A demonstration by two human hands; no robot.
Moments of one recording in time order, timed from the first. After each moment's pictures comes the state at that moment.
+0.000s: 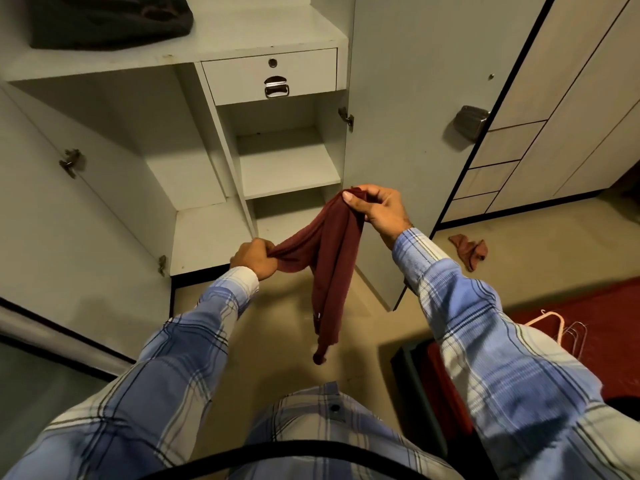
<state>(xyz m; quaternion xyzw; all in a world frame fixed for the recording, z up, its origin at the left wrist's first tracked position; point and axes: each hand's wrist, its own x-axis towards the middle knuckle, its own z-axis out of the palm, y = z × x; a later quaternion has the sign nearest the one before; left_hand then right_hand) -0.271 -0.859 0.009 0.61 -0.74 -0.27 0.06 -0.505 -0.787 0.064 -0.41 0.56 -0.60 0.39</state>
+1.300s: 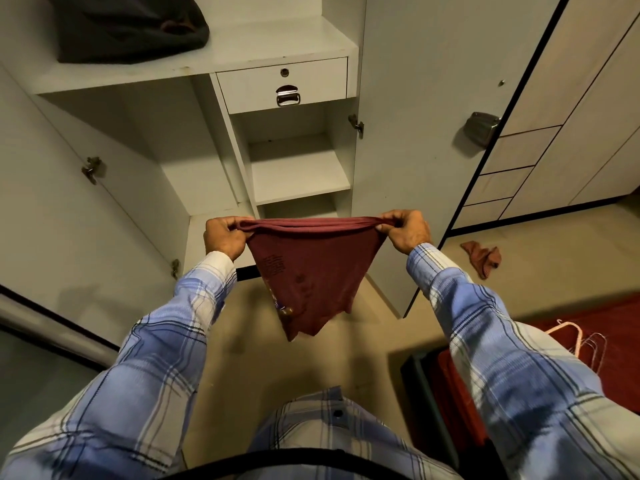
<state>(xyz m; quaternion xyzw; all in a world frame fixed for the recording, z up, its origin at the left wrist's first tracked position) -0.236 -0.901 0.034 0.61 -0.57 -0.39 0.39 -0.551 -0.795 0.012 -0.40 0.76 -0.44 0.25</state>
